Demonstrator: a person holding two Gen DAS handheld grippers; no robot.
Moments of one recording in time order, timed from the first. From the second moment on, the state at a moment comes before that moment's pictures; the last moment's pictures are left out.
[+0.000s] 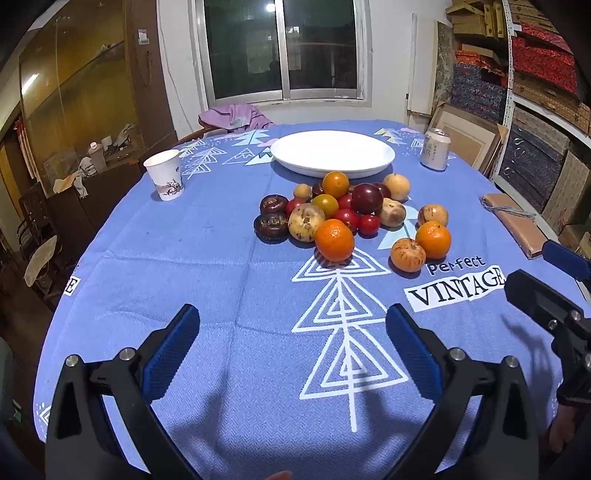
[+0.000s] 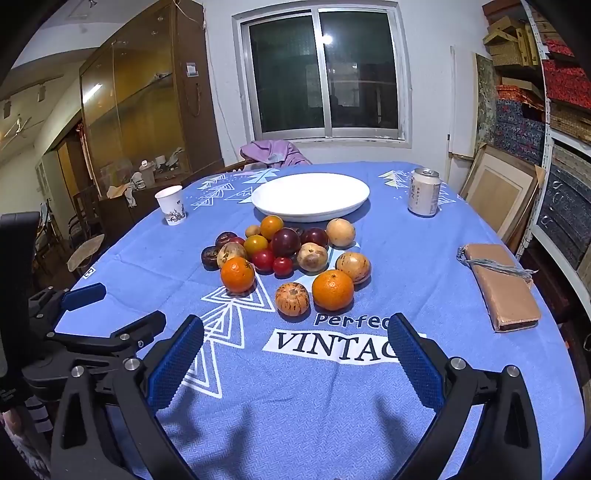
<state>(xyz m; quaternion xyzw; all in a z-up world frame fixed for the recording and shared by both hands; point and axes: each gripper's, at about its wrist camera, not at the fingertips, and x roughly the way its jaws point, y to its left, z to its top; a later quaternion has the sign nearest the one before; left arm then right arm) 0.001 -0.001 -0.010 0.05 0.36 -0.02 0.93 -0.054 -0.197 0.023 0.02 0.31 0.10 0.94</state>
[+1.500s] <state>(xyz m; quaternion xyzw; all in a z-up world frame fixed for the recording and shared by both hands) 0.004 0.000 -0.013 0.05 0.37 -0.02 0.93 -0.050 -0.203 0.019 0.05 0.32 0.10 0.94</state>
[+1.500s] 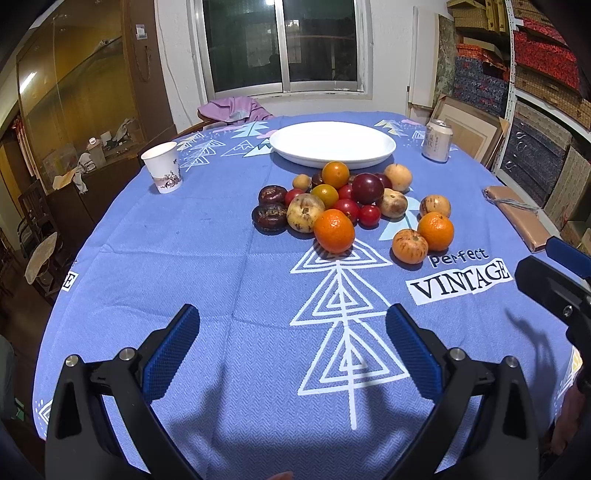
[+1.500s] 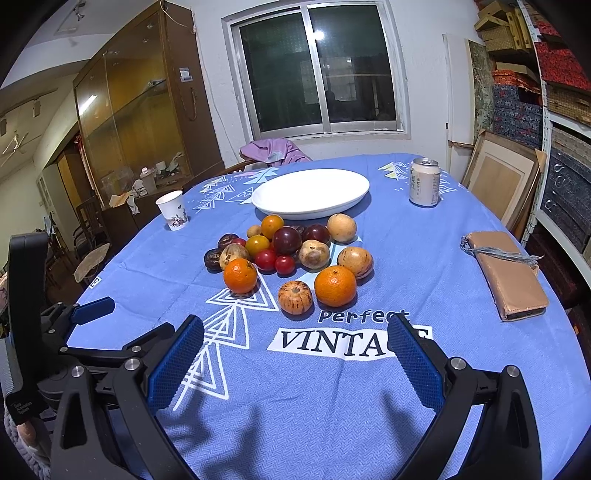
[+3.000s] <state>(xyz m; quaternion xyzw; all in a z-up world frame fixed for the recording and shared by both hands) 0.062 0.005 -0.038 0.07 0.39 -0.12 0.91 0.021 -0.234 -0.028 0.03 0.41 0.17 0.90</state>
